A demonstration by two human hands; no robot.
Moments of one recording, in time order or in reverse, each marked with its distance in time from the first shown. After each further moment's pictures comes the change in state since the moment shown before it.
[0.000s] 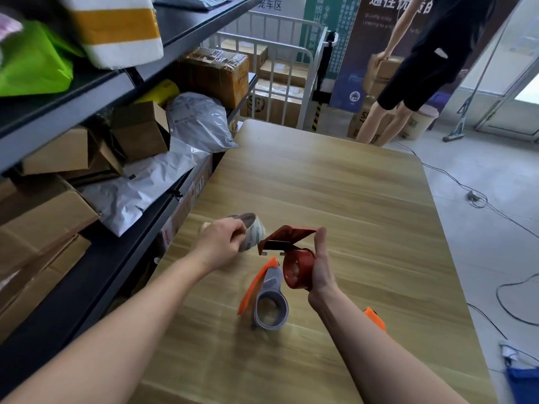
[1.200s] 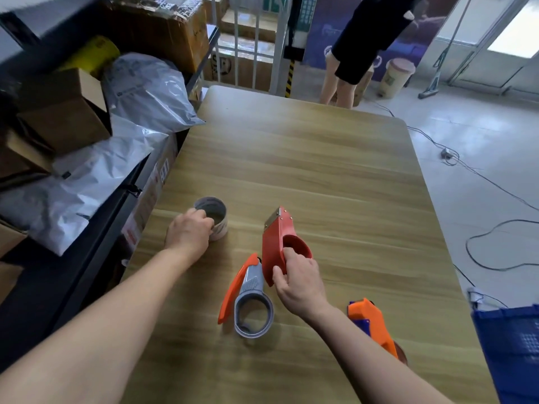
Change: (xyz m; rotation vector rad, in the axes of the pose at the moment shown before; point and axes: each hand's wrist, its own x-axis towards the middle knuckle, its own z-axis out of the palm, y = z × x) left_hand 0.074 -0.061 0.052 0.522 -0.095 0.001; right_hand 0.042 0.034 -0.012 -1.315 0.027 -0.666
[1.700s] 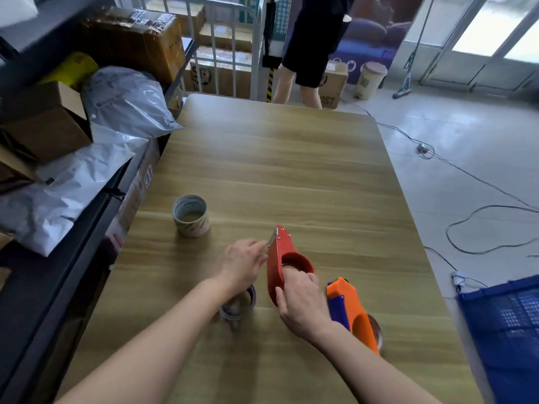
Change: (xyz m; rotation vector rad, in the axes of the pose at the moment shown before) left_hand -0.066 0.124 0.008 -0.427 -0.056 0.280; right_hand -0.073 0.034 0.001 -0.230 0.003 -0.022
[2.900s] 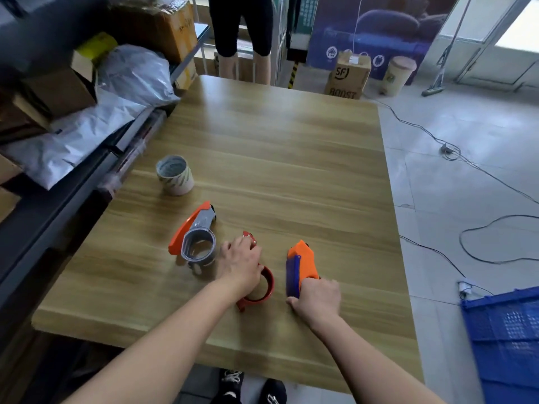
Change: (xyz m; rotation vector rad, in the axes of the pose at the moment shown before) left_hand -0.058 0.123 0.081 0.377 -0.023 -0.245; right_hand -0.086 0.120 0.002 -0.195 -0.311 0.255
